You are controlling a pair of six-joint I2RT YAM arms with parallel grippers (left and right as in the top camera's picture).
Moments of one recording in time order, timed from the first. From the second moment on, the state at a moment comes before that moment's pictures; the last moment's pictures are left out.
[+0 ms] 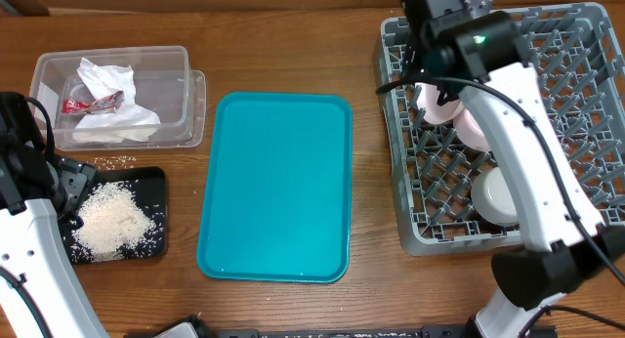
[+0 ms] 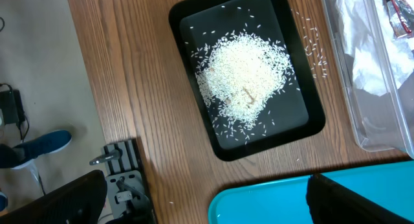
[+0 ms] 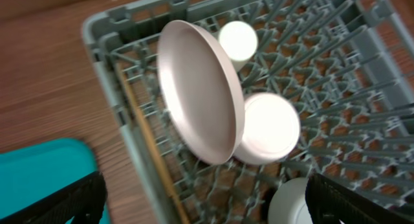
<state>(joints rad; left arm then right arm) 0.44 1.35 1.71 -1.69 -0.33 -0.86 0.36 1.85 2.12 -1.42 0.48 0.59</state>
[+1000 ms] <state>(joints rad) 0.44 1.35 1.71 -1.69 -0.33 -0.86 0.47 0.91 1.61 -1.62 0.24 0.75</state>
